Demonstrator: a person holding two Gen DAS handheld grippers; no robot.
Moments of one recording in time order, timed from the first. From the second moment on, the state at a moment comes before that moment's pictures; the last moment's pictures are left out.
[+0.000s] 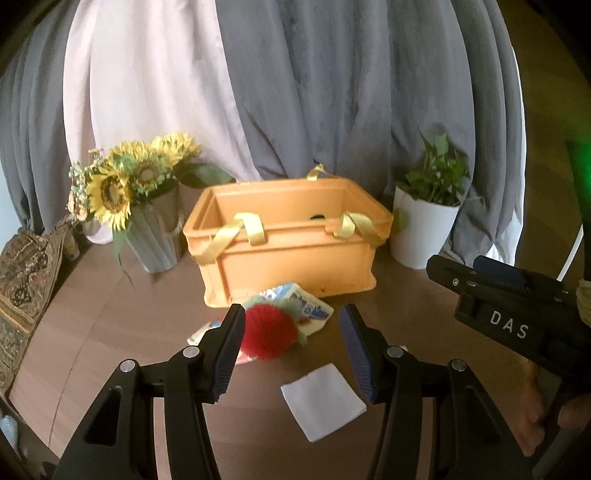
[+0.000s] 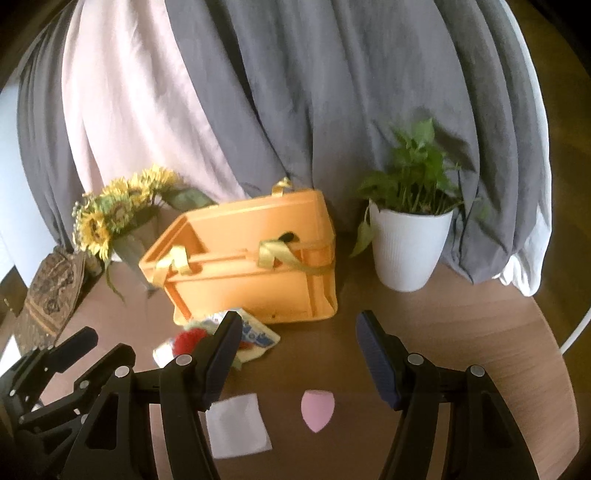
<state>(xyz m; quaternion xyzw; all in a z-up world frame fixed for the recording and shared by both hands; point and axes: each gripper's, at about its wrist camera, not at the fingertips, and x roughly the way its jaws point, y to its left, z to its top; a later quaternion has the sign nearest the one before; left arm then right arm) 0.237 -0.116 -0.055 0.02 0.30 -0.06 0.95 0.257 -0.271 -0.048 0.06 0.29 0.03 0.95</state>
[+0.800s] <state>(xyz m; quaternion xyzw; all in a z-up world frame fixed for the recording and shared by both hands) 0.242 -0.135 -0.135 0.02 0.39 -0.07 0.92 0.266 -0.283 -0.129 0.04 0.39 0.04 0.92</state>
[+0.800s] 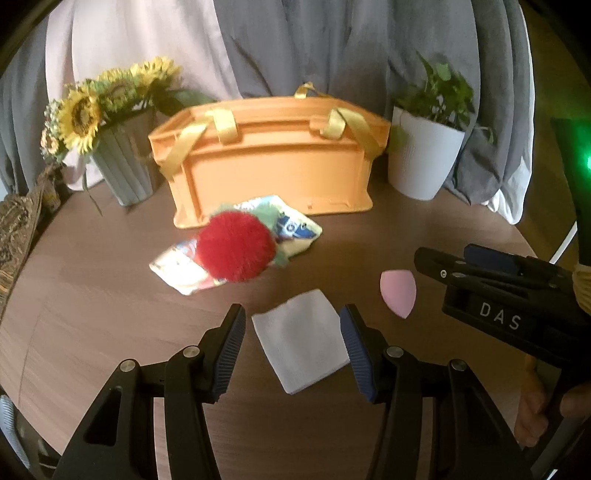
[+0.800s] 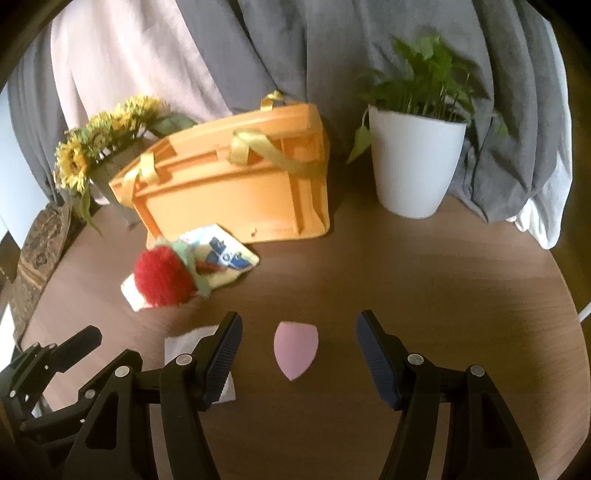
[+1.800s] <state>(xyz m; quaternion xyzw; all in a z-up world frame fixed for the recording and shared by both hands) 0.279 -0.145 -0.202 0.04 0.44 -0.08 0.89 0.294 -0.275 -0.191 0.04 0.44 0.05 0.89</state>
